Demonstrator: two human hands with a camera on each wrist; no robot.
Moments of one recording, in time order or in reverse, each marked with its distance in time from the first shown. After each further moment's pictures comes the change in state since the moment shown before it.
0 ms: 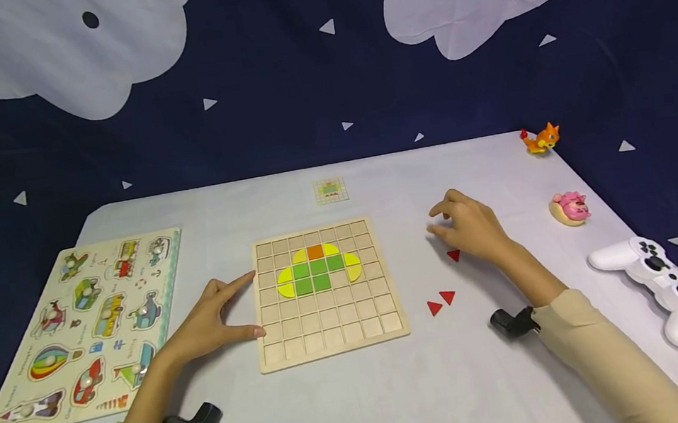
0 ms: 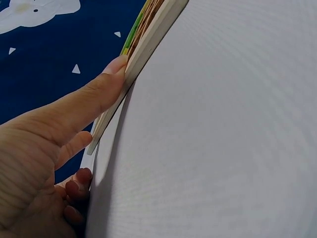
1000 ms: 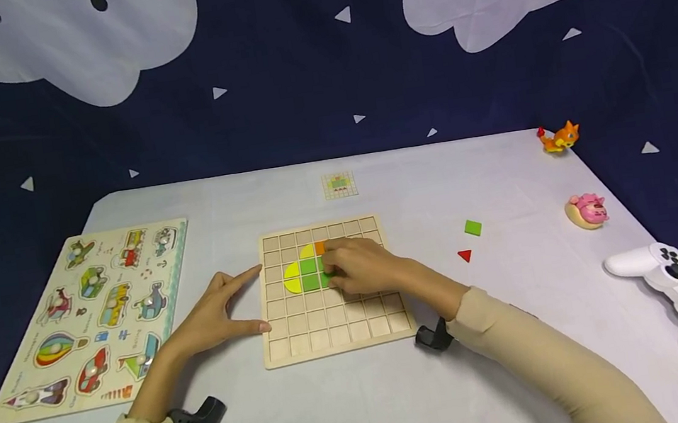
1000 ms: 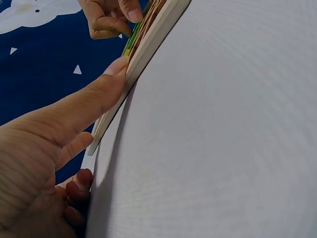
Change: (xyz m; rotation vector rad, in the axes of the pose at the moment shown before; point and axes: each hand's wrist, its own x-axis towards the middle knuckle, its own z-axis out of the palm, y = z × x) left_hand 0.001 0.000 -0.001 -0.011 0.003 -0.012; right_hand 0.040 -0.147 0.063 0.166 -0.322 -0.500
